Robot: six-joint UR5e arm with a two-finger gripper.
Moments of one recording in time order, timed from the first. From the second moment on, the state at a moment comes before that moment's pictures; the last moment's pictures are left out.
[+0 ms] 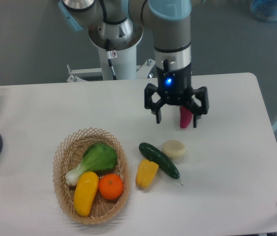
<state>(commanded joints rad) 2.49 -1.72 -1.66 -0.92 1.41 0.63</state>
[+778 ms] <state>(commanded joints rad) 2.34 -1.86 -1.63 -0.91 1.43 0.40</state>
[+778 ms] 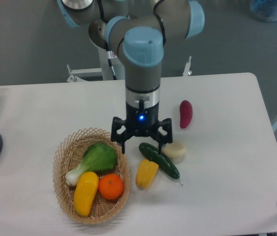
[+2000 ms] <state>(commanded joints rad) 2.20 -2.09 -1.54 -0.87 1.43 0.37</state>
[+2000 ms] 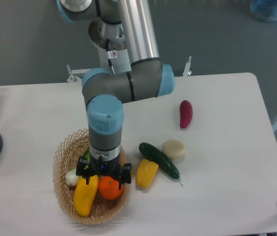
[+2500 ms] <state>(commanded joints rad) 2.16 -2.14 -1.53 -0.87 1.43 0.41</state>
